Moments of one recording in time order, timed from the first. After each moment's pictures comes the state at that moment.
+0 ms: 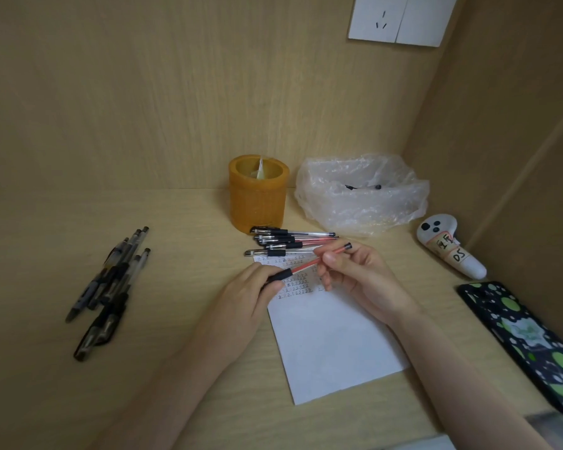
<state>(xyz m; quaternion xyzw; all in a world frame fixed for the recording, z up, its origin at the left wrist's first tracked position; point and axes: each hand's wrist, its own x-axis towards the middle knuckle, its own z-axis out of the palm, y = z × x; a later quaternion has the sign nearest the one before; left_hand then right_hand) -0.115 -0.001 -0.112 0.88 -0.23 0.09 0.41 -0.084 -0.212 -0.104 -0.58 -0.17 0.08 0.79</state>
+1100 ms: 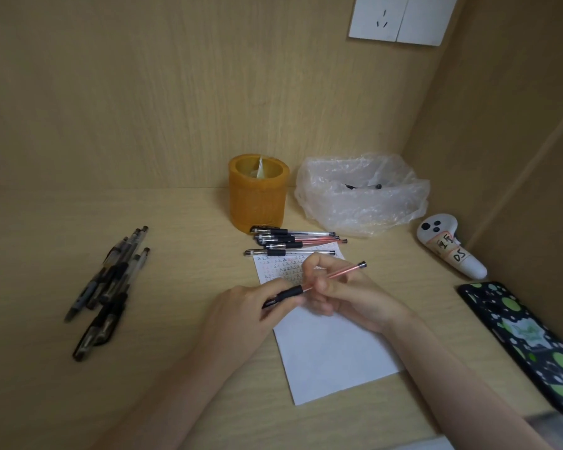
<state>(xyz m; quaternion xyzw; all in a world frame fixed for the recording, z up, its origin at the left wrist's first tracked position) -0.120 -0.003 -0.117 0.89 -0.24 0.13 0.37 -0.091 -0.199 -0.110 -0.56 -0.22 0.23 0.77</state>
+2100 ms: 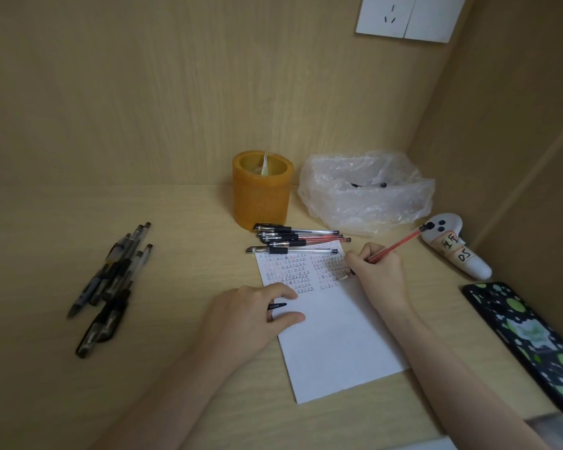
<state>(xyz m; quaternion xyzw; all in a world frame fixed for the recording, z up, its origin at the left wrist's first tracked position) -0.118 -0.001 -0.121 0.93 -0.19 0.05 0.30 -0.078 -0.215 -0.119 -0.79 0.11 -0.19 0.58</state>
